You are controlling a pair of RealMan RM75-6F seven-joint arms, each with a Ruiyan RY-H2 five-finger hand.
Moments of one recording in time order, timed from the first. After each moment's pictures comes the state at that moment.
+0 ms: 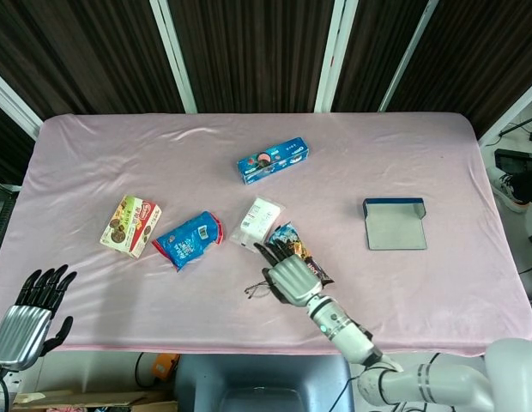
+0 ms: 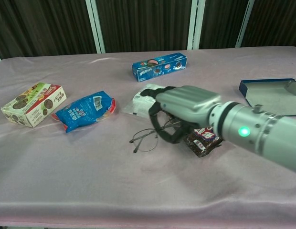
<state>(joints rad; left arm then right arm) -0.09 -1.11 0.06 -1.59 1.67 1.51 0.08 0.71 -1.72 0.18 -1.59 -1.15 0.92 -0.68</state>
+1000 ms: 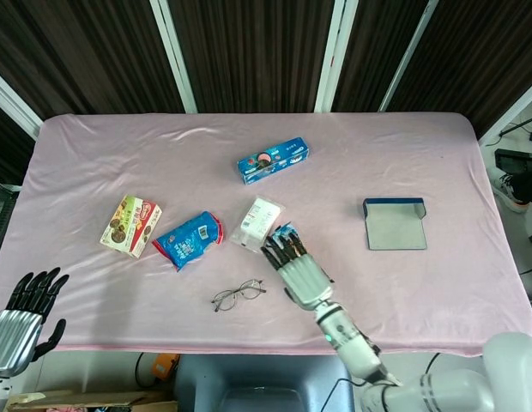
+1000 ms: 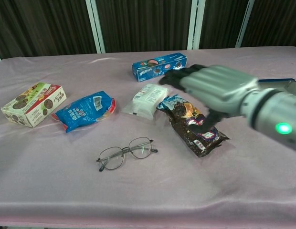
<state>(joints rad) -0.07 -1.09 0.06 -1.57 1.69 1.56 0.04 0.70 -1.60 0.04 -1.78 -1.11 1.25 -0.92</state>
